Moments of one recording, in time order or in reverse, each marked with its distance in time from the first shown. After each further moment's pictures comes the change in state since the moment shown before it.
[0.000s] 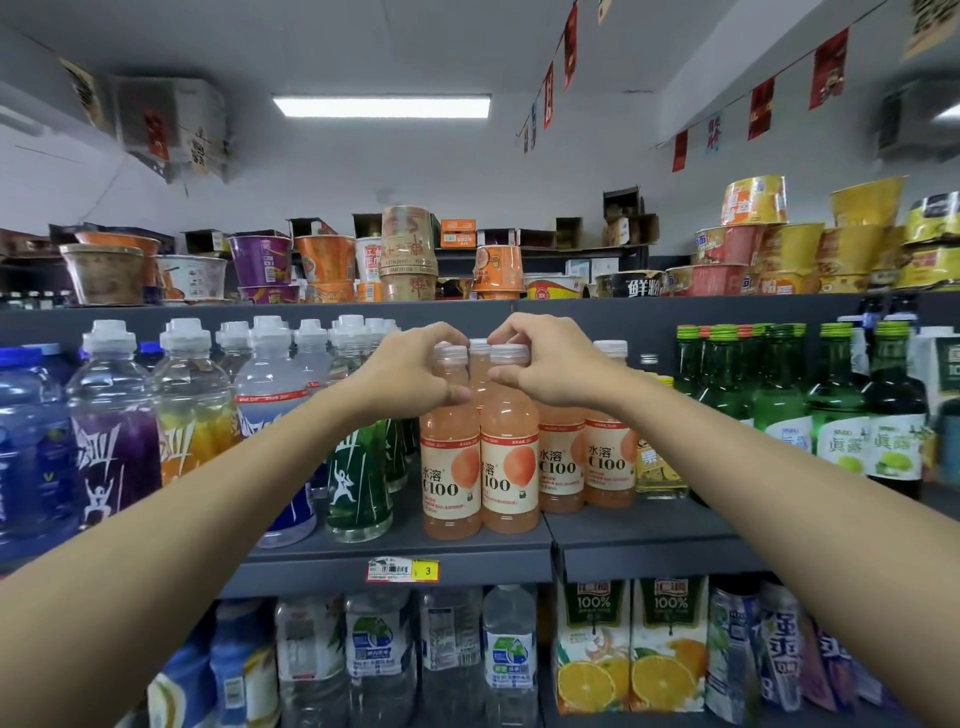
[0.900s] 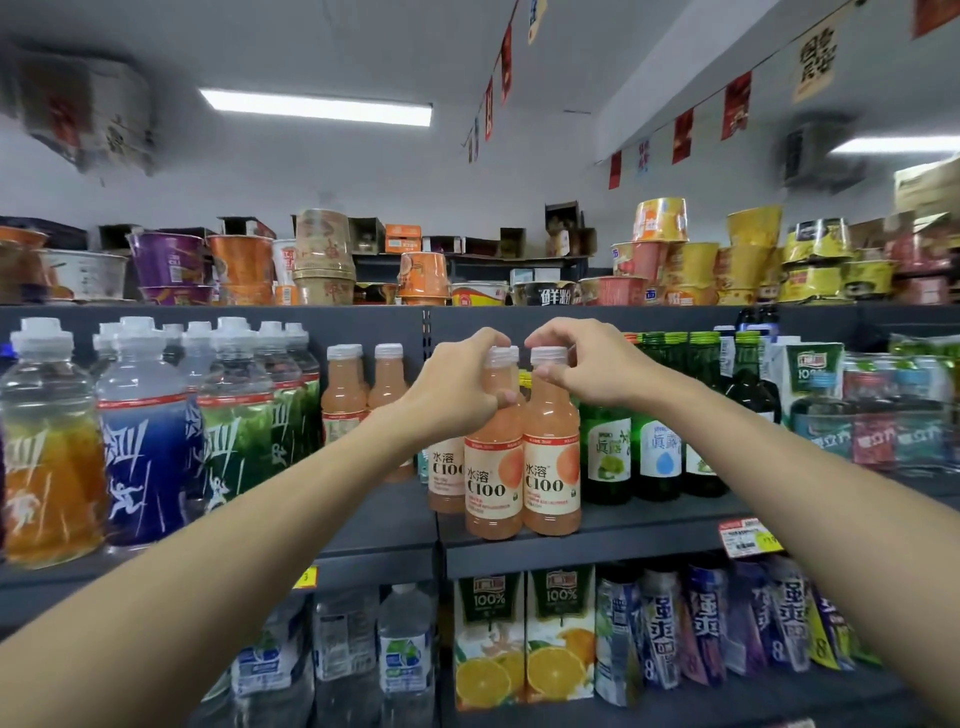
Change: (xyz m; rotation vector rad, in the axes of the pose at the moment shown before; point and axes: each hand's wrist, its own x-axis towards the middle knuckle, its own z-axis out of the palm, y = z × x) left_hand 0.023 0.122 0.097 -0.079 0.086 0.166; right_hand -0.067 0.091 -0.105 -0.062 0.024 0.107
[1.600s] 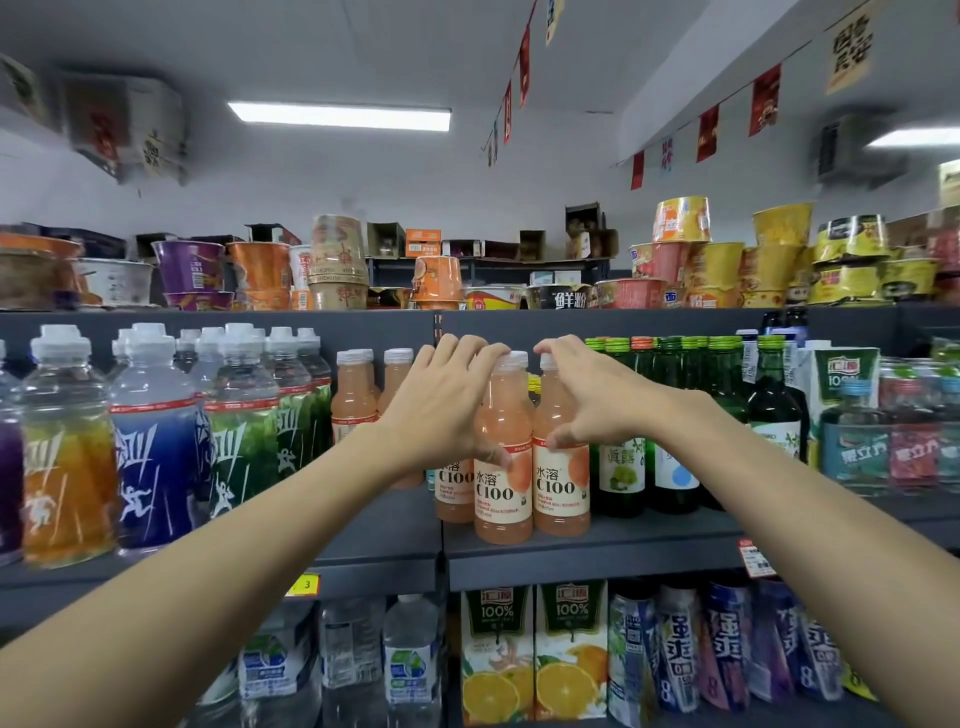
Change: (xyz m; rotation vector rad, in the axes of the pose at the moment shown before) left_hand -0.008 -0.022 0.000 0.663 0.050 0.284; right_hand 0.005 0.013 0.016 -0.468 -0.200 -0.105
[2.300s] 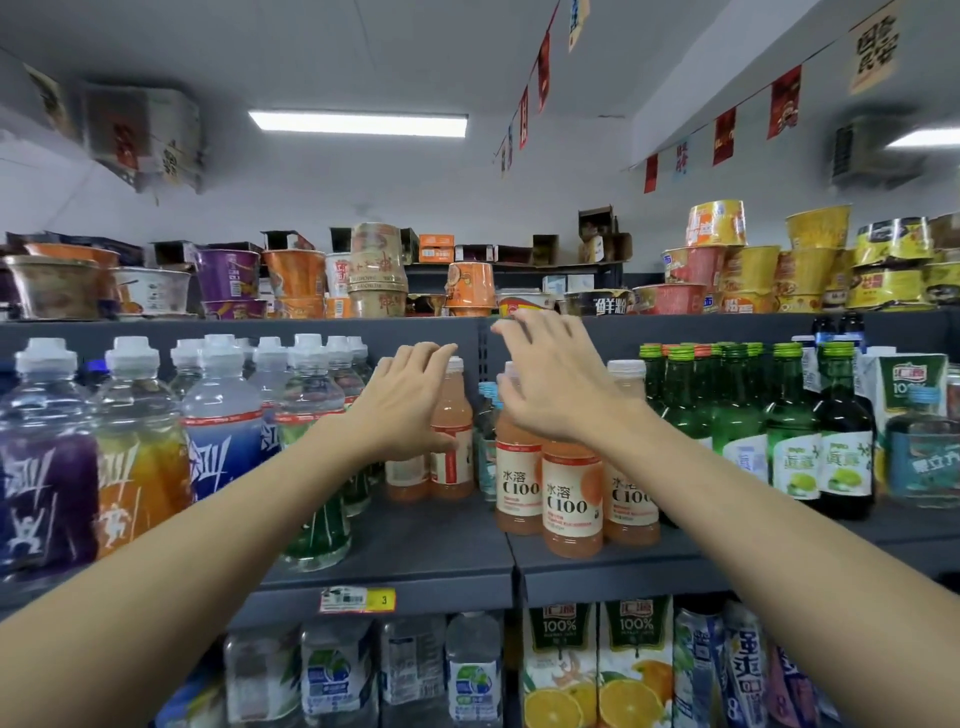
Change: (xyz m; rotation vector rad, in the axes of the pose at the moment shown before) left_hand -0.035 -0.110 0.009 -0.017 -0.149 -0.137; right_hand 0.057 -0.107 0.012 -0.223 0.444 -0.082
